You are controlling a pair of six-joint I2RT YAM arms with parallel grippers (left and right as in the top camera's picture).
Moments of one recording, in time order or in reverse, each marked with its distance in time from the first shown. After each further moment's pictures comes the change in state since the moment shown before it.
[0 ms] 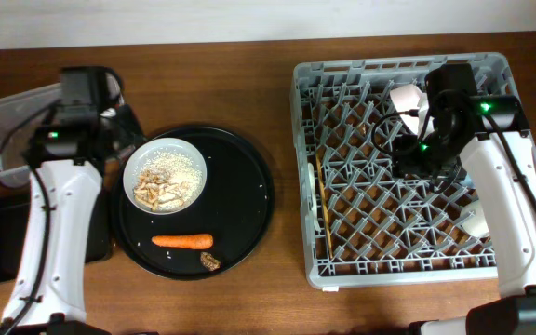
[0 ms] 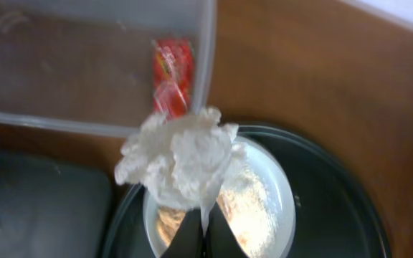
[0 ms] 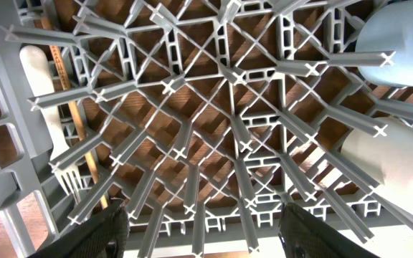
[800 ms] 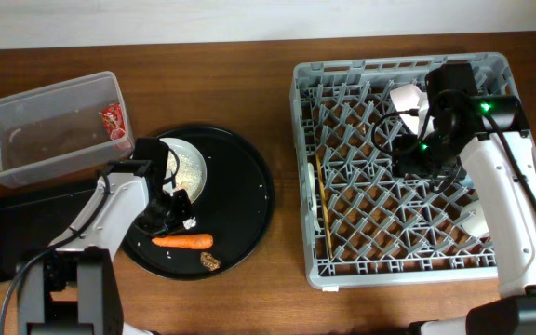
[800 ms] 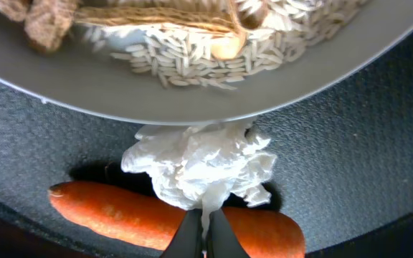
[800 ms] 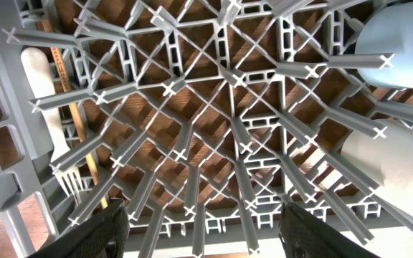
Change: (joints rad) left arm -0.121 0.143 -0.449 -0.077 0.269 -0.031; right arm 0.000 0.000 0.000 0.005 0.000 -0.001
